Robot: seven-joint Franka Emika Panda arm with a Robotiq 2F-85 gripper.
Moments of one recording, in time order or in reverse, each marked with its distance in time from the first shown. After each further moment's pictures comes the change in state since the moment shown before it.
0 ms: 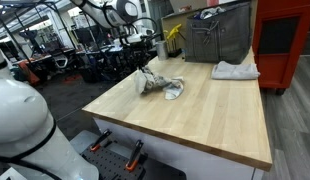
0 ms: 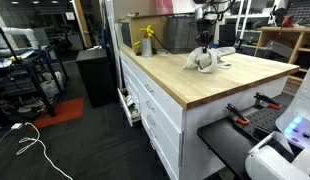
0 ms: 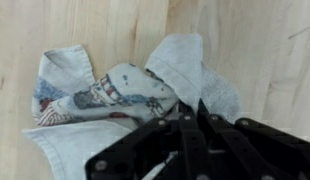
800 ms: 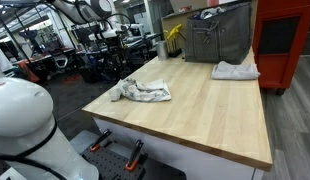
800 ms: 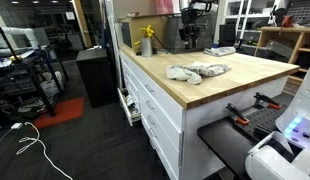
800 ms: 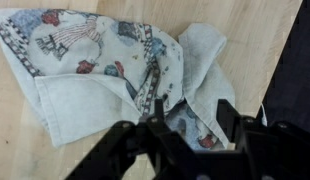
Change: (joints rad) arm 0.124 -0.096 0.104 -0.014 0.061 -0.038 0.027
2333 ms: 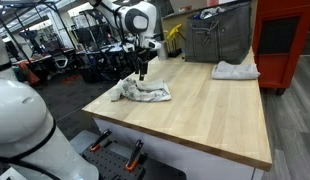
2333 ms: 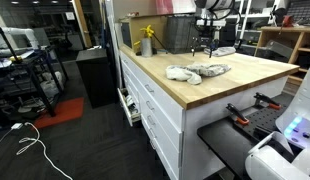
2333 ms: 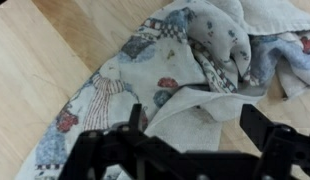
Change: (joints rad) arm -0.151 0.182 -0.172 0.004 0.297 0.064 0.461
